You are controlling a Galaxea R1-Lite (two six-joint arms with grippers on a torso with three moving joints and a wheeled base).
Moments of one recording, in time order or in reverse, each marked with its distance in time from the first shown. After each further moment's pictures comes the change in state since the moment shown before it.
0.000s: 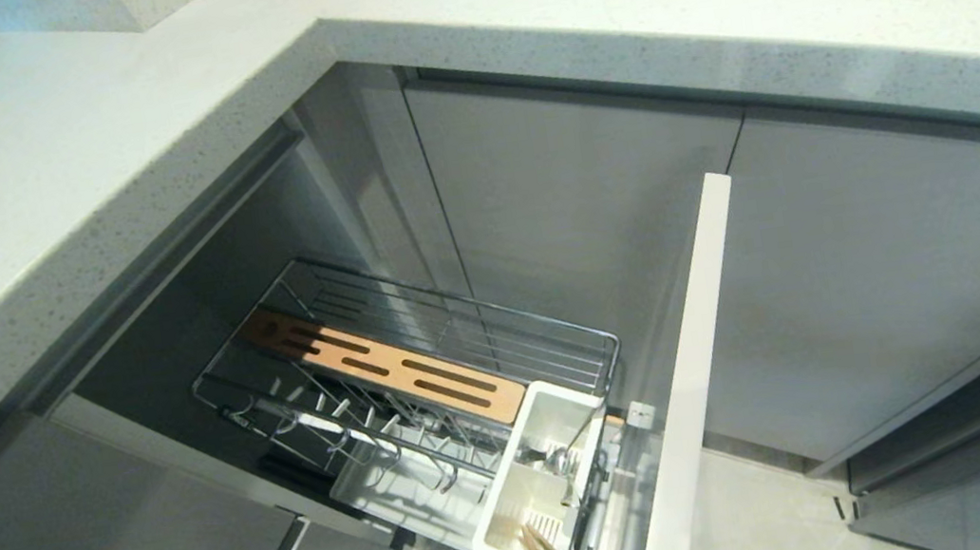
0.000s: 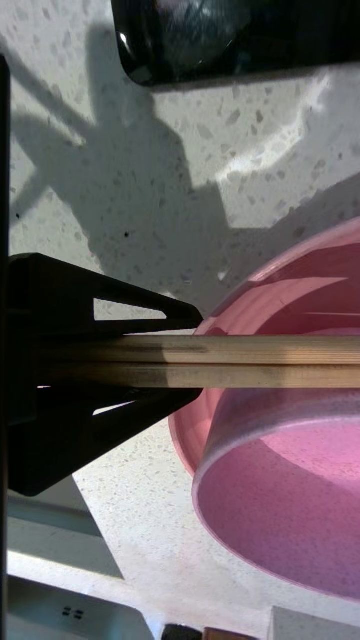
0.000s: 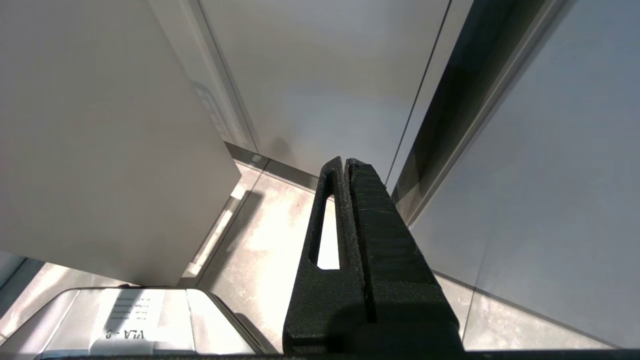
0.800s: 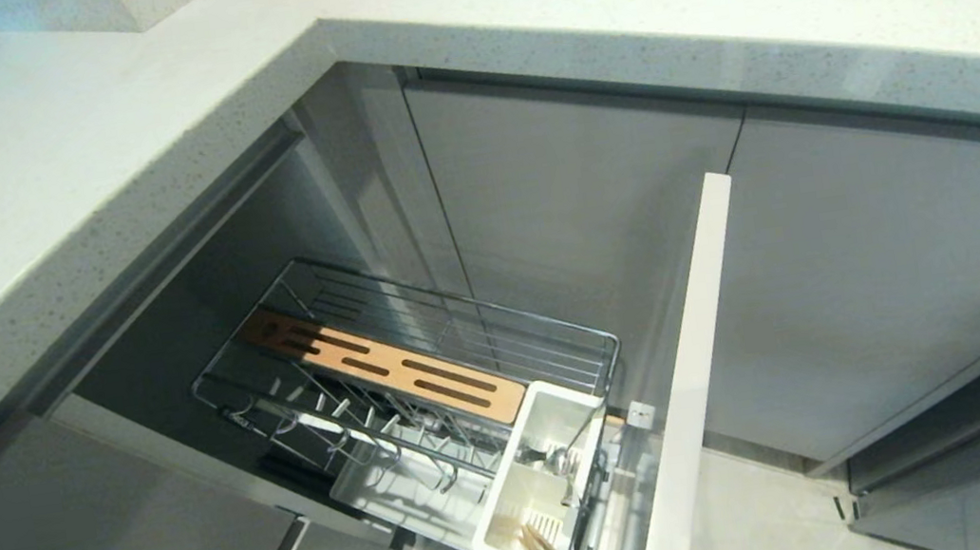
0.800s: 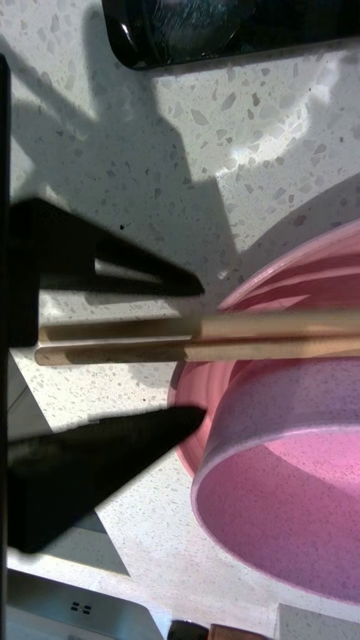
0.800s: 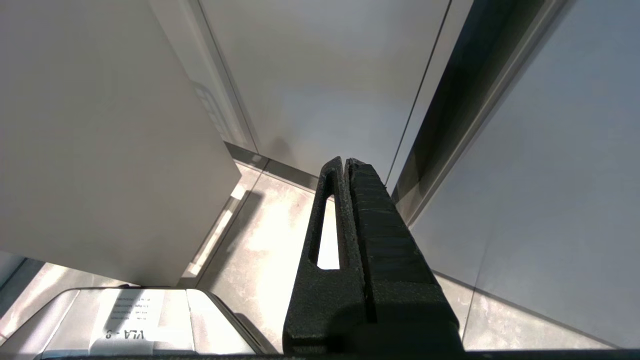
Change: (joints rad) left arm 0.001 0.005 0.005 -0.010 -0.021 0.003; right arm 0.000 0.000 0.000 0.000 0.000 0.000
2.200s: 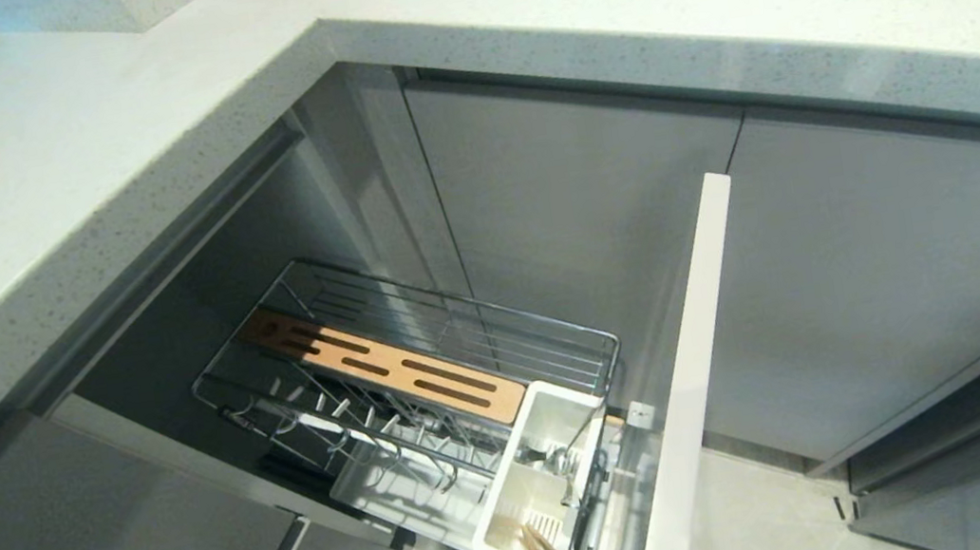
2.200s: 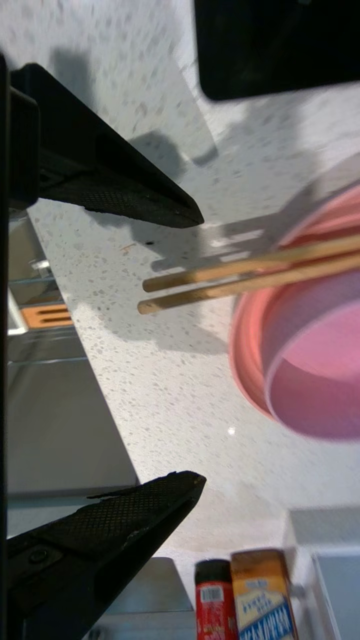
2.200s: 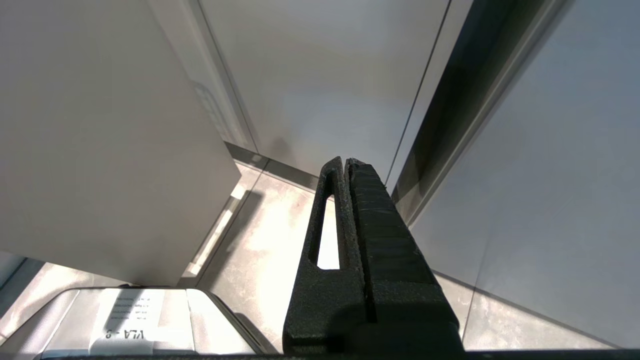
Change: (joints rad) left arm -0.033 -0.175 -0.043 -0.008 0.117 0.037; right arm 0.000 0.000 0.000 0.000 0.000 0.000
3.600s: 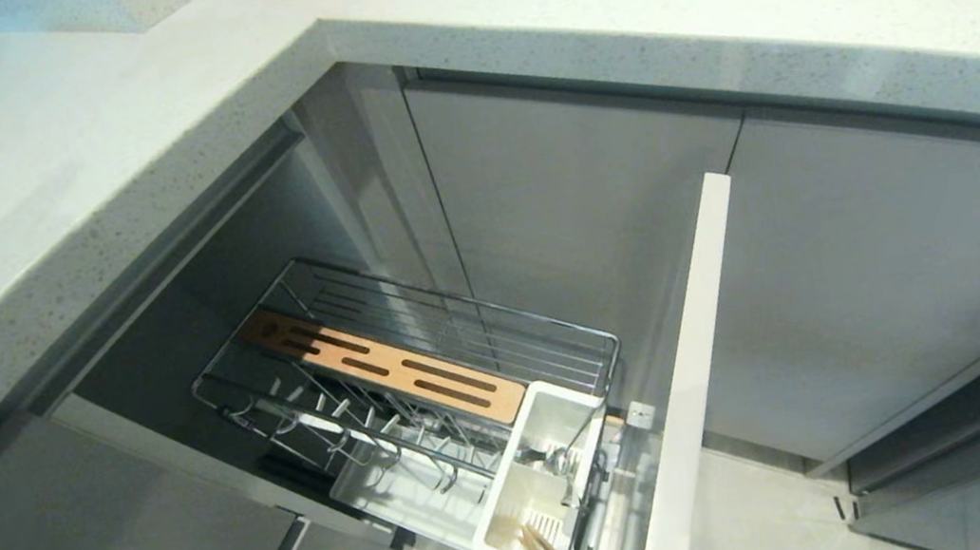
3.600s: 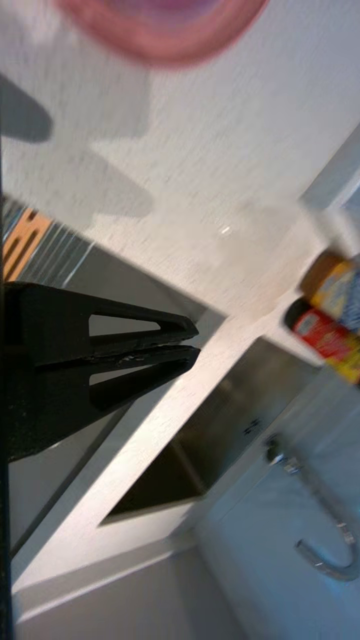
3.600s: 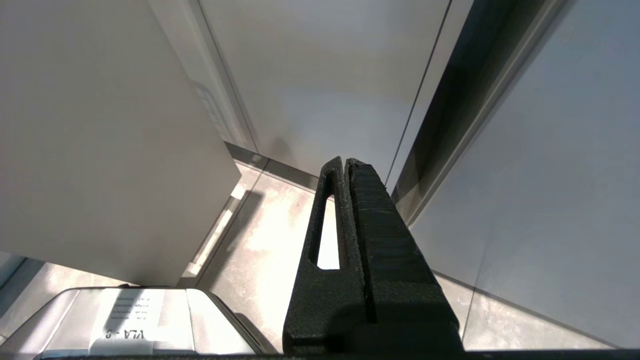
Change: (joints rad) left arm -0.935 0.001 0.074 -0.548 0.337 0.404; right arm 0.000 0.000 0.000 0.000 0.000 0.000
